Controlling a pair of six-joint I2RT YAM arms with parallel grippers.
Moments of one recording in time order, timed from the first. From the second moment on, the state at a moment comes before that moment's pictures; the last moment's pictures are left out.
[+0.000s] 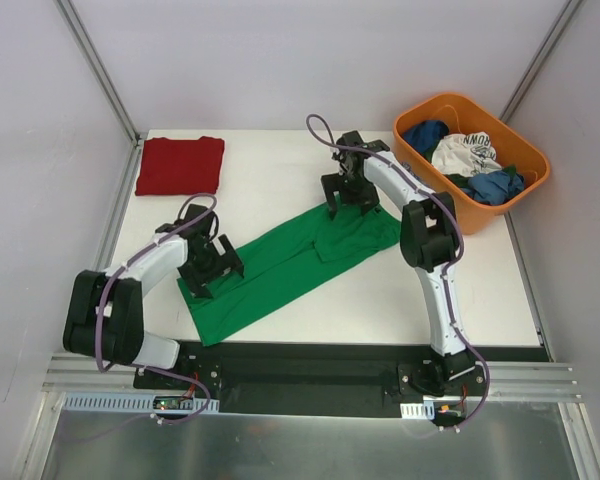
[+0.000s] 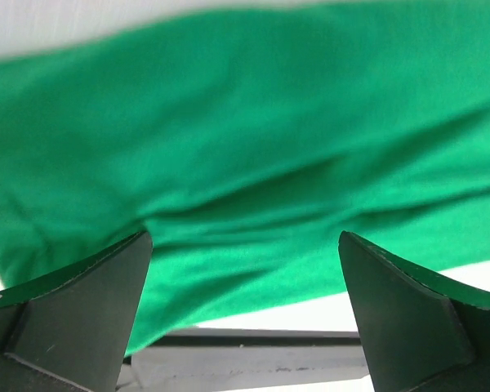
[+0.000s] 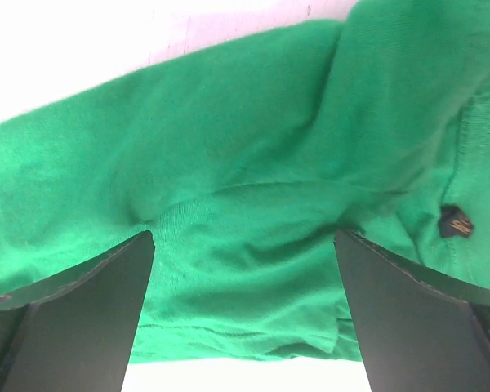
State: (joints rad) left arm -0.20 1.45 0.79 -0.71 0.14 -0.77; right arm 0.42 2.38 2.11 -1.05 -0.04 0.15
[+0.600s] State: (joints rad) left arm -0.32 1.19 0.77 -0.72 0.27 -0.72; right arm 0.43 1.80 1.40 -0.85 -0.28 0.39
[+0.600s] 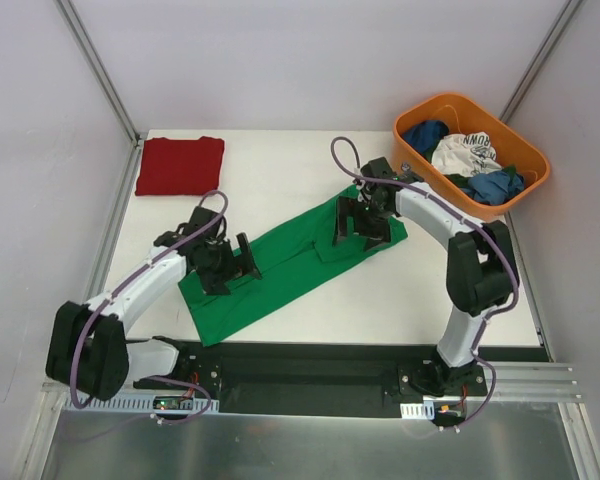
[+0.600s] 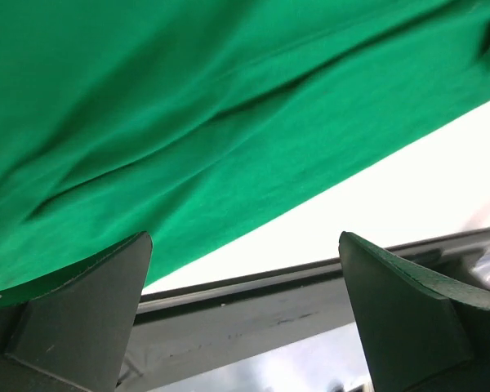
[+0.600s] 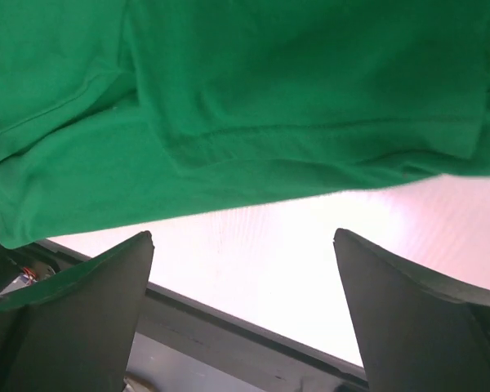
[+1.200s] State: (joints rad) left arm -0.43 1.62 0.87 -0.55 0.47 -0.79; right arm 0.33 2.35 2.00 -0.97 -0.40 0.37
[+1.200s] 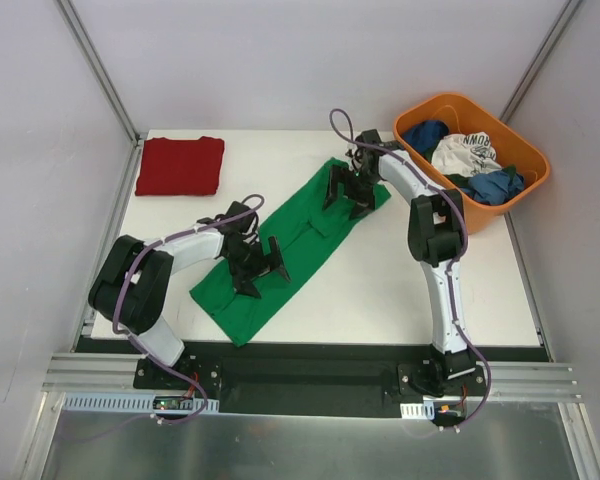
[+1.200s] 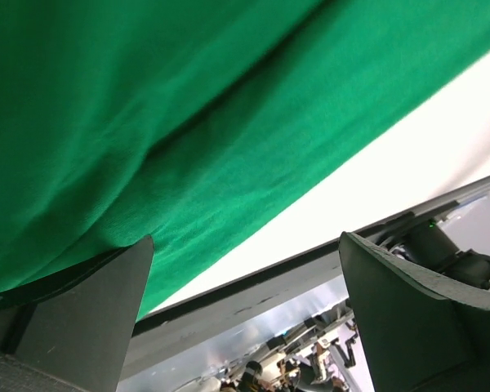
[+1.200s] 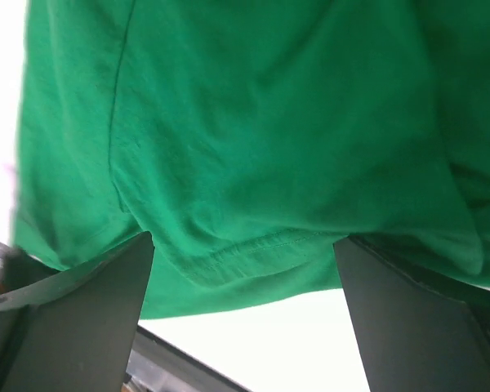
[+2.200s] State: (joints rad) left arm -0.84 1.57 1.08 -0.44 0.21 -0.87; right arm 0.27 1.89 1.96 -0.89 -0.39 0.26
